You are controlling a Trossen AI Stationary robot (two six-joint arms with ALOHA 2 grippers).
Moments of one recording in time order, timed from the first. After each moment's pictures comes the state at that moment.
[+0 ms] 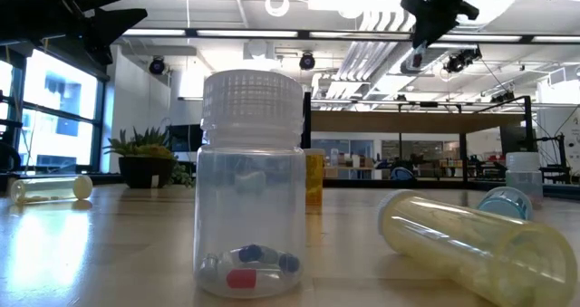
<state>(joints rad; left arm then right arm) -0.09 0.01 0.01 0.35 -0.43 -0.05 -0.64 1.15 1.35 -0.96 0.47 0.18</state>
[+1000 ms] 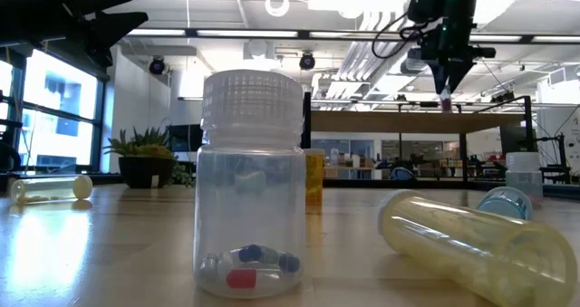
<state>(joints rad) -0.09 0.01 0.01 0.33 -0.43 -0.05 -0.97 1.35 1.35 -1.16 0.26 0.31</state>
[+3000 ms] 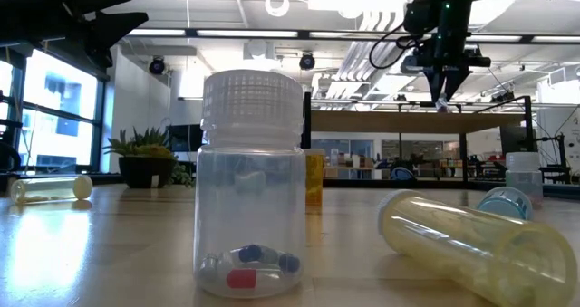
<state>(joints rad) -0.09 0.01 0.01 0.33 -0.43 -0.08 -0.98 1.40 1.35 -1.15 0.20 0.31</state>
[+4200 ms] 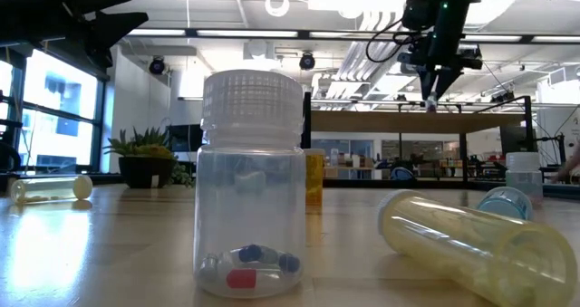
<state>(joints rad) -0.09 0.01 0.01 0.33 -0.43 -0.08 -0.98 1.40 1.35 -1.05 0.16 0.30</state>
